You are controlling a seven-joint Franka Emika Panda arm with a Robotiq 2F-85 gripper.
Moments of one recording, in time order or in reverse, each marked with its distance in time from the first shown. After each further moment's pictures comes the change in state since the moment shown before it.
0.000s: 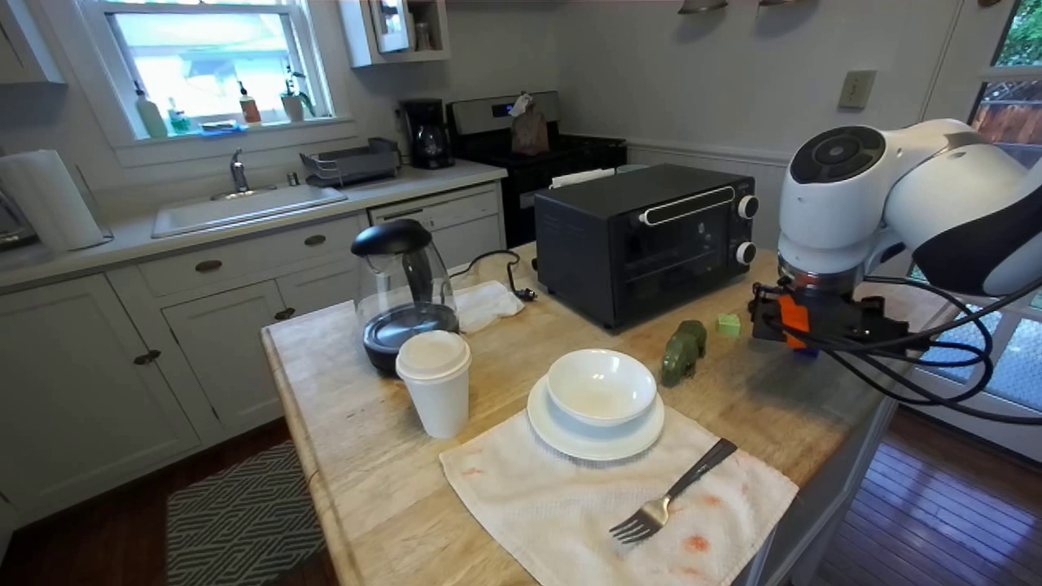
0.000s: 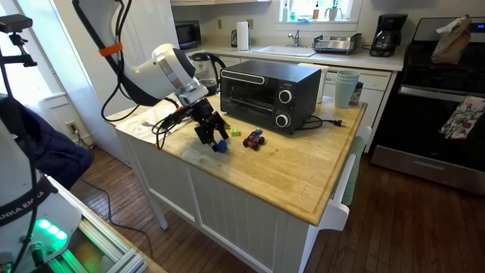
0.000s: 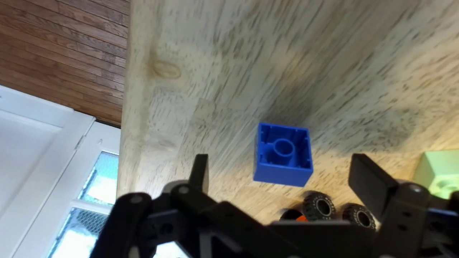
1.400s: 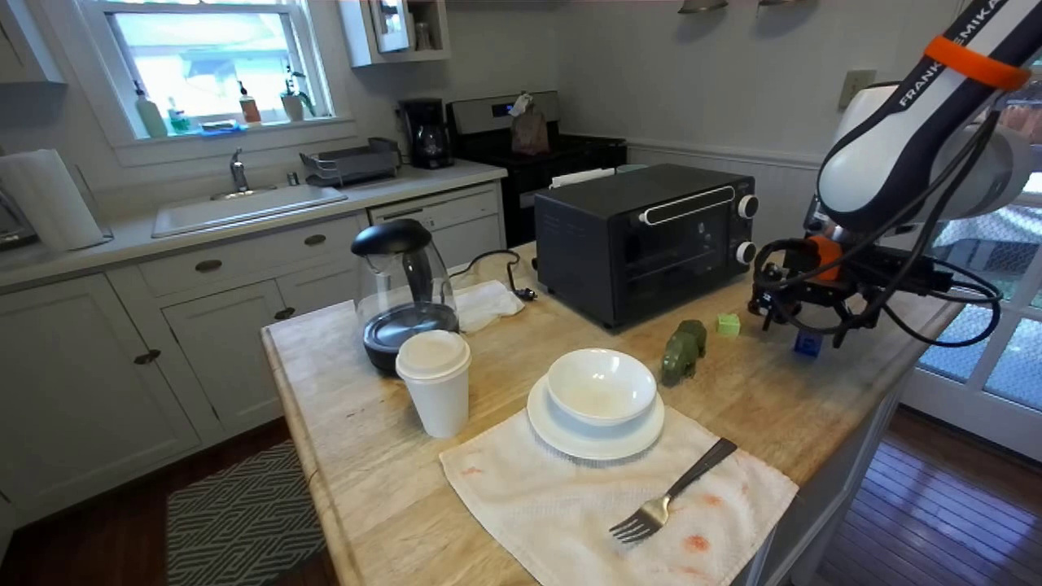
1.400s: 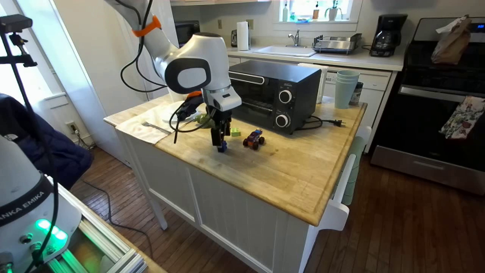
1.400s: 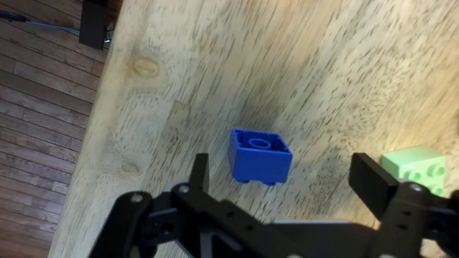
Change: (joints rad) arm -0.348 0.000 0.250 0.021 1.289 0.103 -1.346
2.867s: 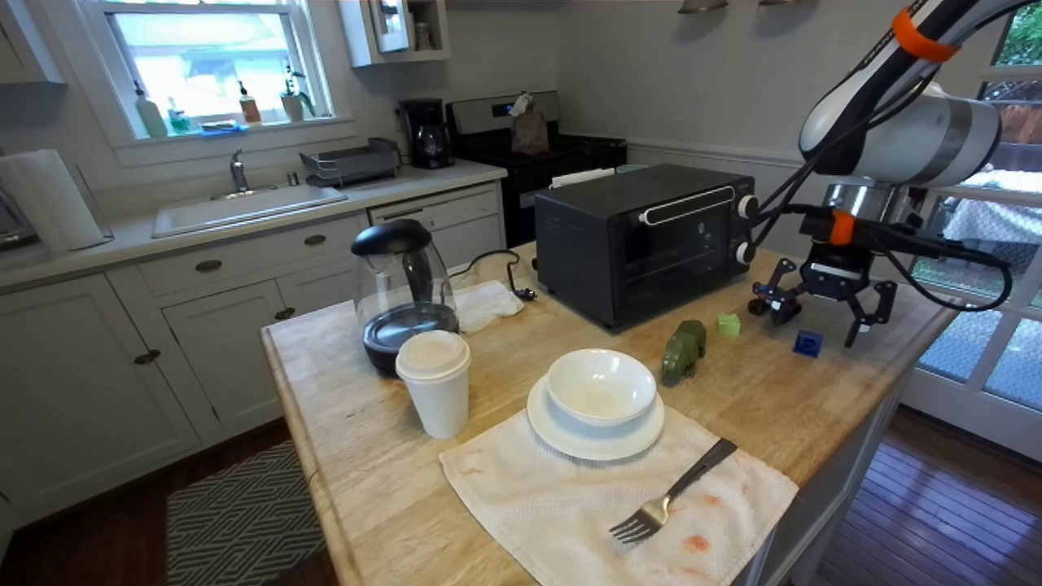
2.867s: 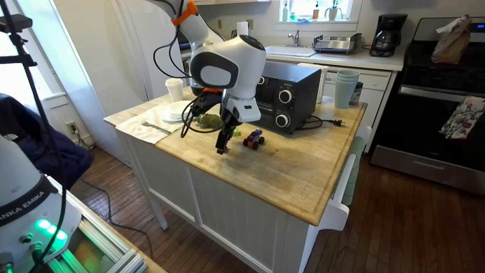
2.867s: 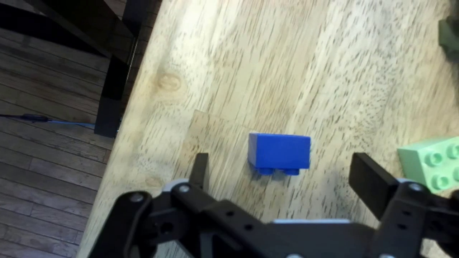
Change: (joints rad) arm 0.003 0.087 -0.125 0.211 0.361 -0.437 -0.299
